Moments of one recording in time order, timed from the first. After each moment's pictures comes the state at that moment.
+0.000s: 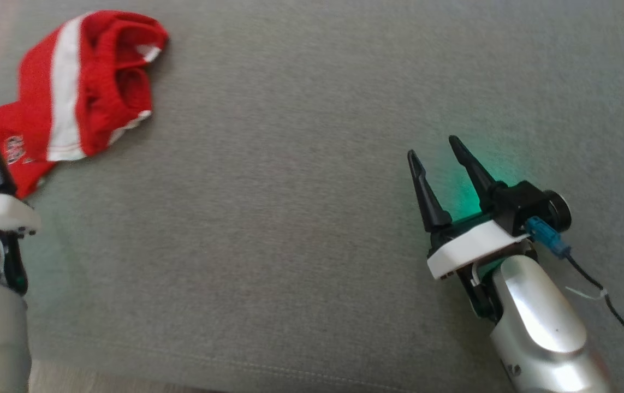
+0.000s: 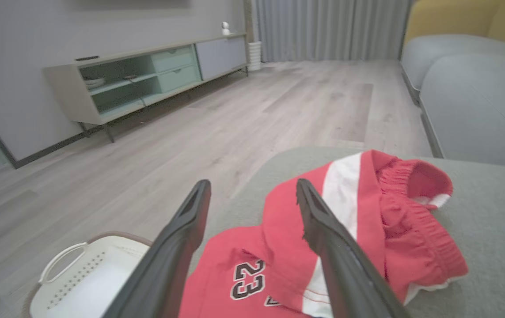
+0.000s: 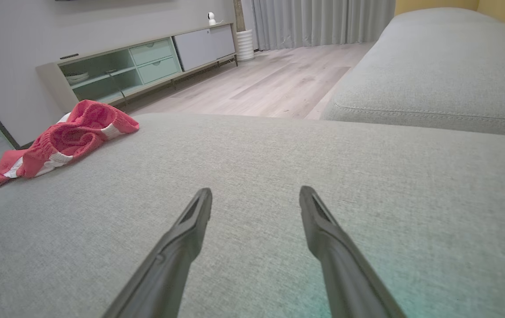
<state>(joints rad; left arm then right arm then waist) -0.62 0.29 0.21 0.80 -0.17 -0.11 -0.26 -0.38 -0.06 0.28 0.47 0.11 0.13 -0.25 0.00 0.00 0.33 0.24</state>
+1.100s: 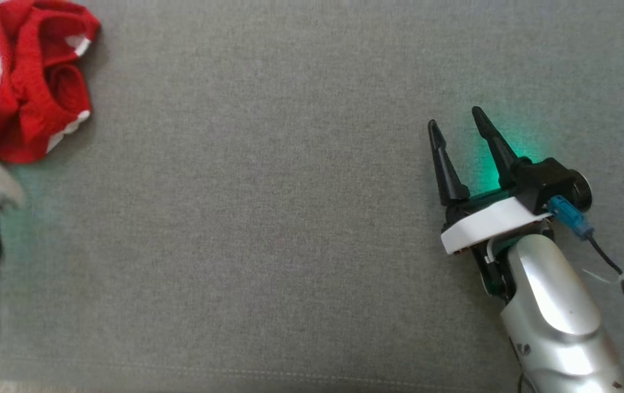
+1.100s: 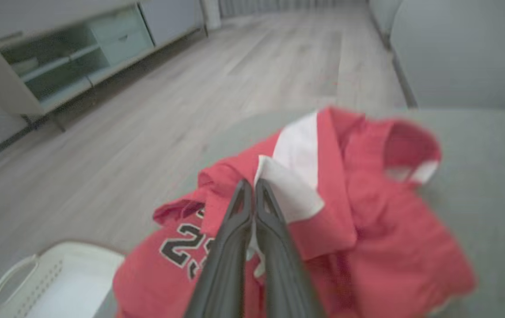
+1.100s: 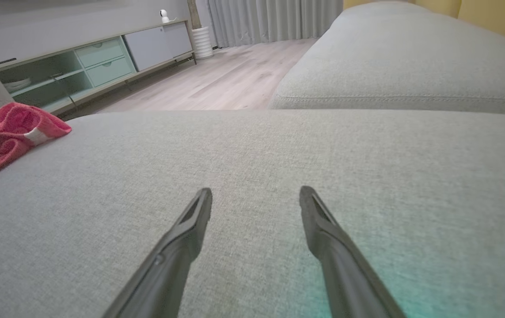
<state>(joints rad) -0.82 0.38 0.00 1.11 -0.26 -0.12 -0.25 -0.43 -0.06 0.21 0.46 0.10 0.13 -0.26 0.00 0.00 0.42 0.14</state>
